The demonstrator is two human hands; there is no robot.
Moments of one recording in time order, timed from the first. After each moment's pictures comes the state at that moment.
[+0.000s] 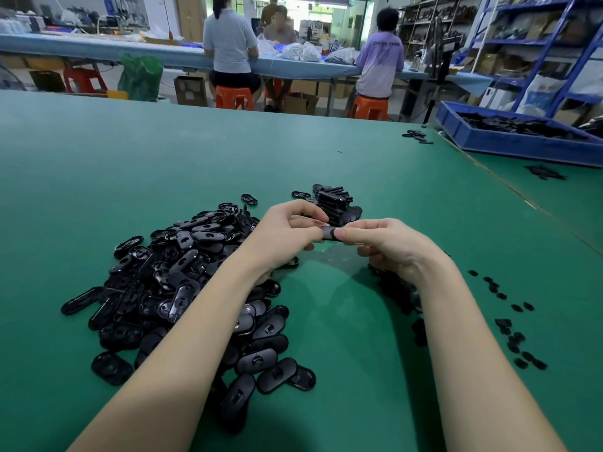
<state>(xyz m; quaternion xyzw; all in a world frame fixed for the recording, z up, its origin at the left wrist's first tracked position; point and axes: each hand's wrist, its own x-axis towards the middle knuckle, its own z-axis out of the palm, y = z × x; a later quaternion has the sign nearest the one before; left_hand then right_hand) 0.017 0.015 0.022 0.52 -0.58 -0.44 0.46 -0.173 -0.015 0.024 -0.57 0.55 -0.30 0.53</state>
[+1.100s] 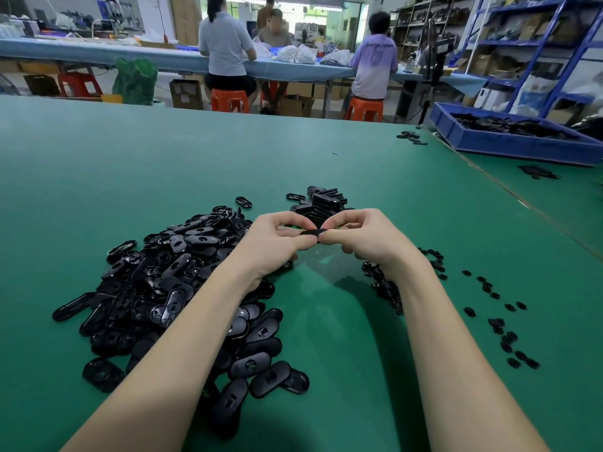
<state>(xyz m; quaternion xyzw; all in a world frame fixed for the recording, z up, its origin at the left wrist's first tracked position) 0.021 0.013 0.012 0.56 -0.53 -0.45 0.45 -0.156 -0.019 0.027 -0.64 0.55 -0.32 0.43</state>
